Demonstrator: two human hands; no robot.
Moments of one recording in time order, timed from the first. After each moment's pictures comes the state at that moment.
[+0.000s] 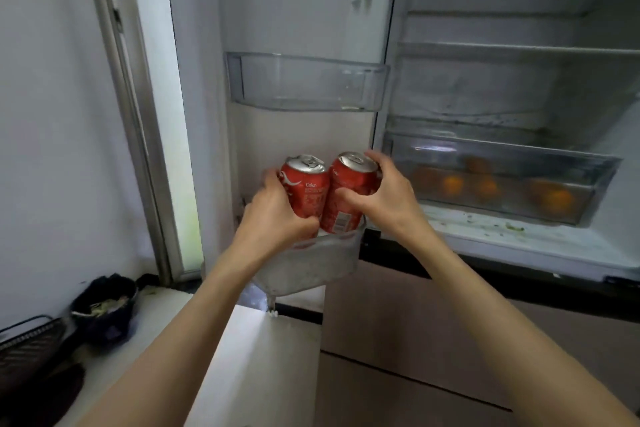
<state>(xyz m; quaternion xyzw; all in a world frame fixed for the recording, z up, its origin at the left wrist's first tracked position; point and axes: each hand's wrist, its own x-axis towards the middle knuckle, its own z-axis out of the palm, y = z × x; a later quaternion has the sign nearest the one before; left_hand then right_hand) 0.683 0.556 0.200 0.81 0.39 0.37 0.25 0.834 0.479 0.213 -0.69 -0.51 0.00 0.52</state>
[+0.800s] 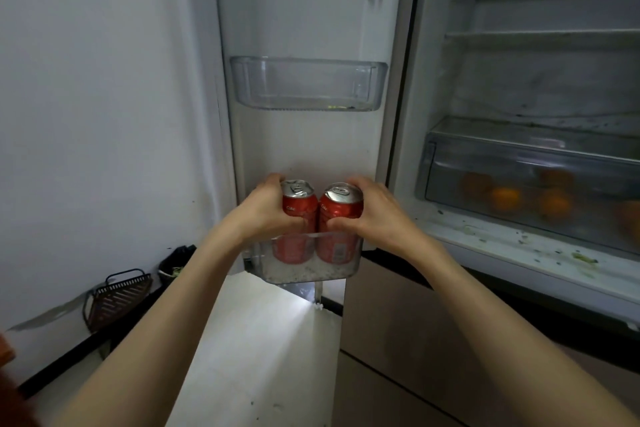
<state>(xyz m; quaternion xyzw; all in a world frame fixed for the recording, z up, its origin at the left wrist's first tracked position) 0.689 0.554 0.207 0.80 0.50 0.25 0.22 0.865 0.489 0.200 -0.65 -0.67 0.07 0.35</state>
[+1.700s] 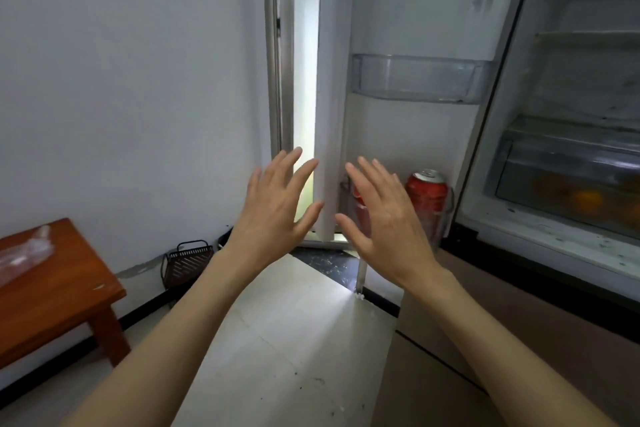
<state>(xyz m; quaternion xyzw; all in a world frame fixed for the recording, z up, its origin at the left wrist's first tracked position) 0.553 0.500 0.182 0.83 0.42 0.34 -0.11 0.733 0.449 0.176 -0.52 -0.76 -0.17 0.35</state>
